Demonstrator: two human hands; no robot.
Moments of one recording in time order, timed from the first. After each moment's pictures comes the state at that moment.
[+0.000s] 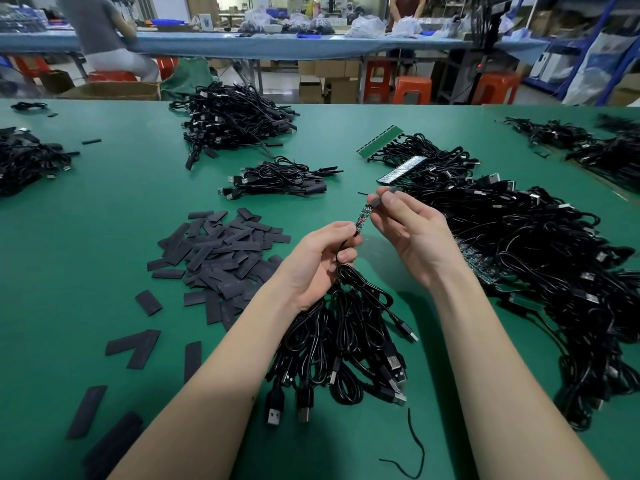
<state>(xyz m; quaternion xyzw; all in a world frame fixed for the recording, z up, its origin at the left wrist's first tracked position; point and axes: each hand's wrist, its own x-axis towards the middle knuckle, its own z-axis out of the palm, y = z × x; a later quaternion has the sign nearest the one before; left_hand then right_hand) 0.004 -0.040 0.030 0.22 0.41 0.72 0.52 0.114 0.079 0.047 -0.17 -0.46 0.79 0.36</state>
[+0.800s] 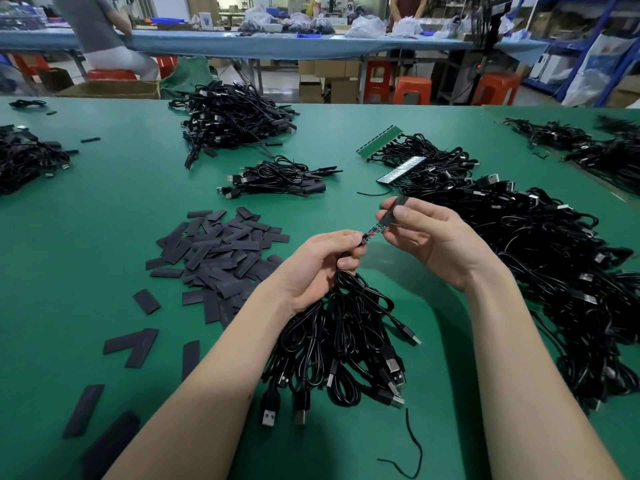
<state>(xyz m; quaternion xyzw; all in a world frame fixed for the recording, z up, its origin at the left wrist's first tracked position) 0.002 -0.045 0.027 0.34 0.43 0.65 0.53 0.147 0.096 0.058 -0.16 -0.56 0.77 0.25</state>
